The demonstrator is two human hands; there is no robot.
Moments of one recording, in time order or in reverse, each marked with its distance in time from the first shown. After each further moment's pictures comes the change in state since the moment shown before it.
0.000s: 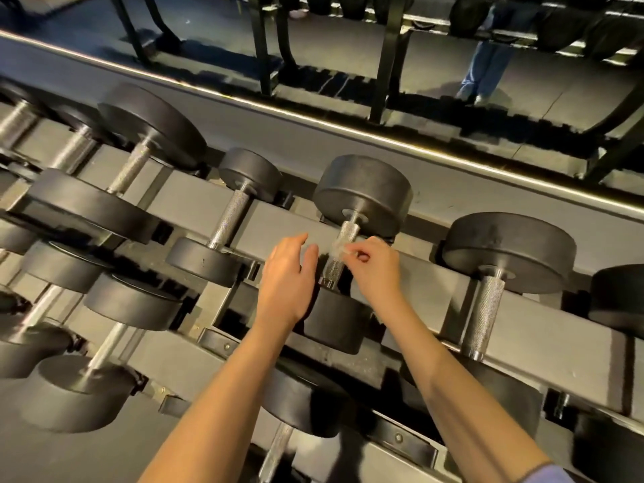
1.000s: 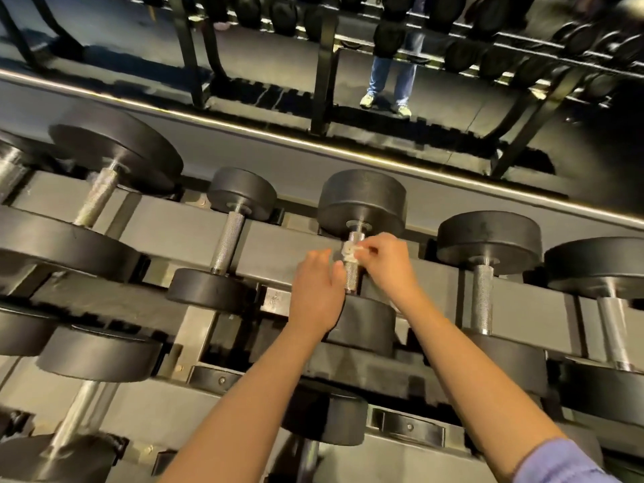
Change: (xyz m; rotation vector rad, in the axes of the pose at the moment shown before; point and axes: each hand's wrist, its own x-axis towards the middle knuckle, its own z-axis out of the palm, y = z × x) left_hand 0.016 -0.019 -0.009 -0.167 -0.257 0.126; right_hand 0.008 -0.037 0.002 -0.415 0.044 0.053
